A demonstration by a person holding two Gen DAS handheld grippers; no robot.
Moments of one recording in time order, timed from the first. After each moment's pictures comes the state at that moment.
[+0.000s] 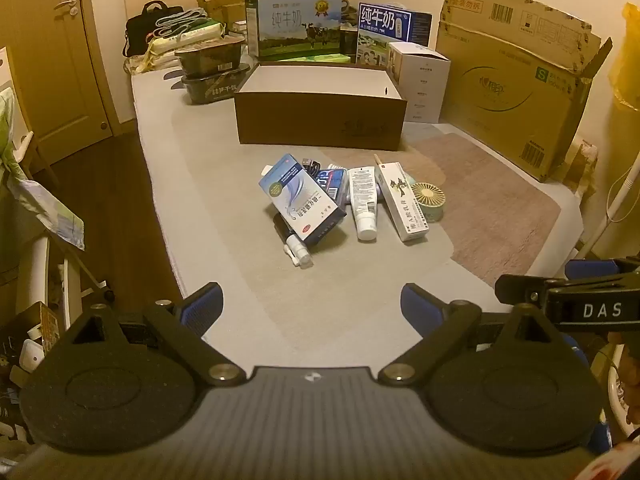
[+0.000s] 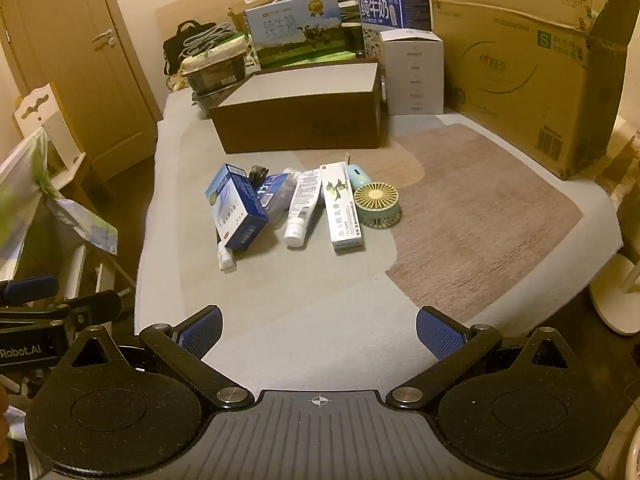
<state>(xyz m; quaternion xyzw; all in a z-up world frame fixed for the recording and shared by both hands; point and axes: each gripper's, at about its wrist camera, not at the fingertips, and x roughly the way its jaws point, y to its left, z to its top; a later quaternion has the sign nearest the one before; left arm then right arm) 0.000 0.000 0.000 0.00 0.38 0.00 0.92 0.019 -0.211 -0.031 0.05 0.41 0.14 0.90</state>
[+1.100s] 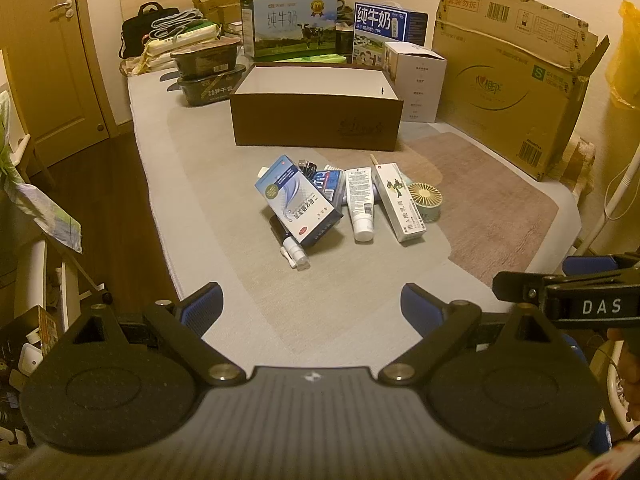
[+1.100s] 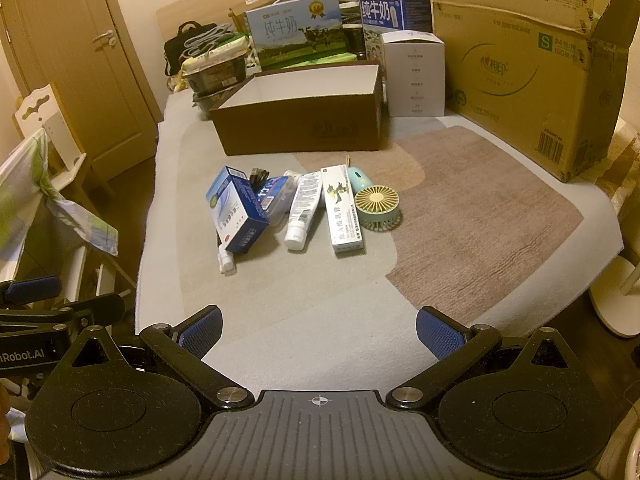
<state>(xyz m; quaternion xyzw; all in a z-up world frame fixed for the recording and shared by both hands) 0.000 0.000 0.000 0.00 0.39 0.00 0.92 0.021 -0.210 -0.028 0.05 0.40 0.14 0.90</state>
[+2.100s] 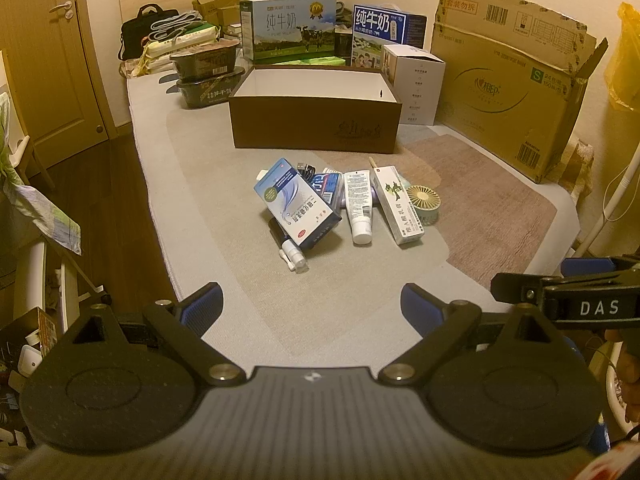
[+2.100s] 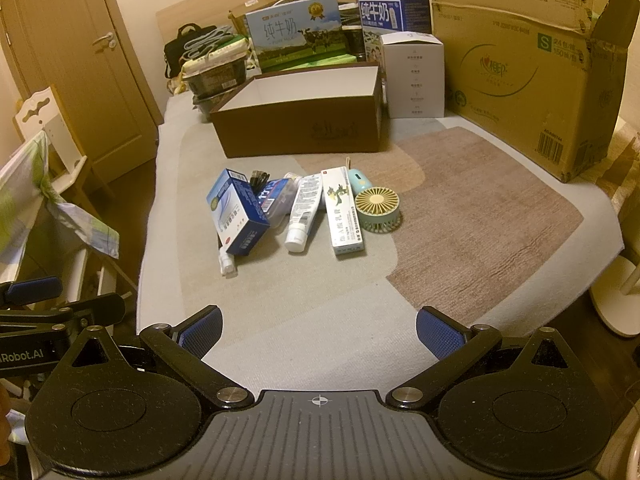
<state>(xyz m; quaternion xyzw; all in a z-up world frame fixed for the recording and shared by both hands) 0.001 -0.009 -0.002 0.00 0.38 0.00 0.92 0.020 -0.211 -0.028 0.05 0.40 0.14 0.90</state>
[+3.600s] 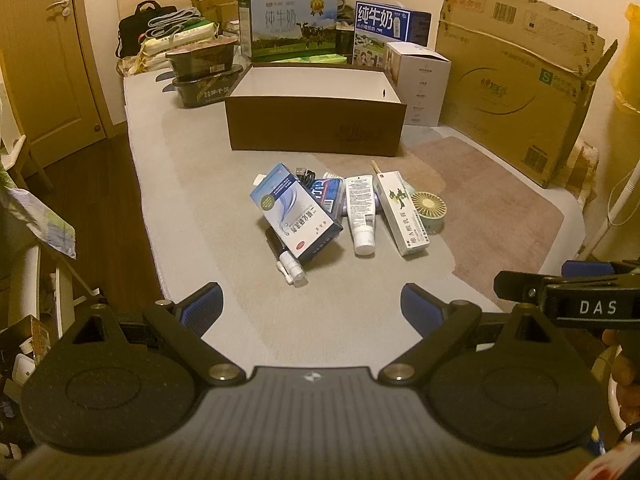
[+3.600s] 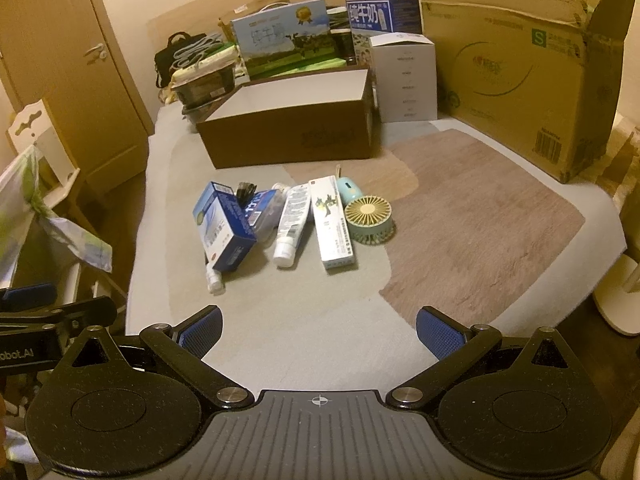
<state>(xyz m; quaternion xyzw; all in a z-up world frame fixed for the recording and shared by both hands) 0.038 -0.009 0.000 0.00 0.39 0.00 0.92 0.047 -0.220 -0.041 0.07 0.39 0.13 0.91</state>
